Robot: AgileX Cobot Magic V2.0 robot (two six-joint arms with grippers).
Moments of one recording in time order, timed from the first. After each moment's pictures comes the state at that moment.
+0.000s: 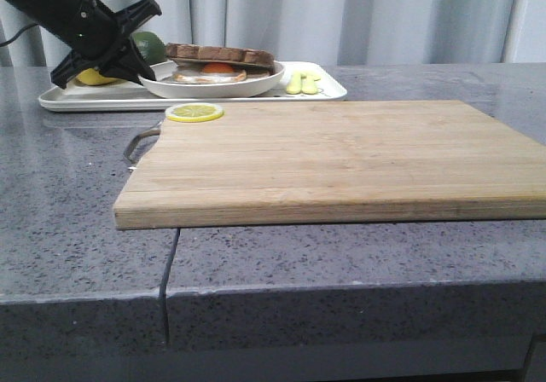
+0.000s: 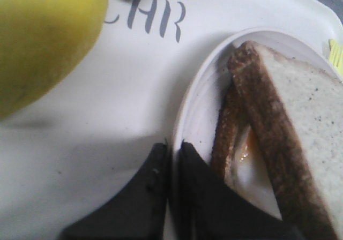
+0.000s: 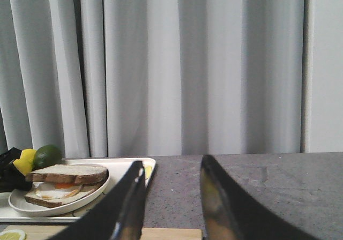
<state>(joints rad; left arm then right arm) -0.07 2.26 -1.97 -0.75 0.70 0.13 0.70 0.47 -0.30 1.08 -0.65 -0.99</state>
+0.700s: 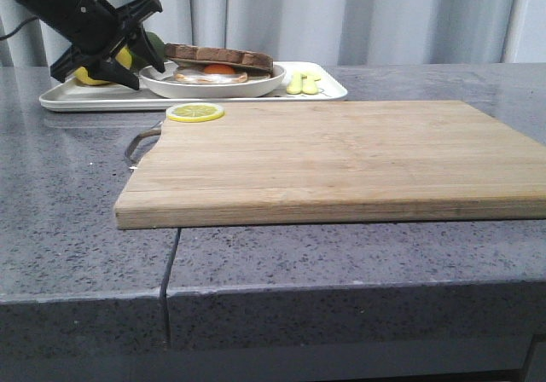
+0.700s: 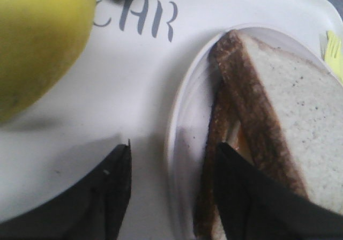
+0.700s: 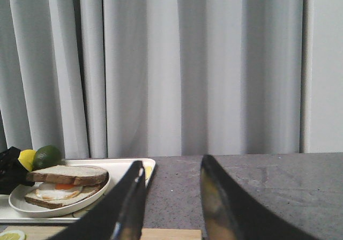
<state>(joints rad) -0.07 2.26 -2.01 -0.69 0.74 0.13 0.70 0.47 -0.30 1.08 -0.65 -0.99</state>
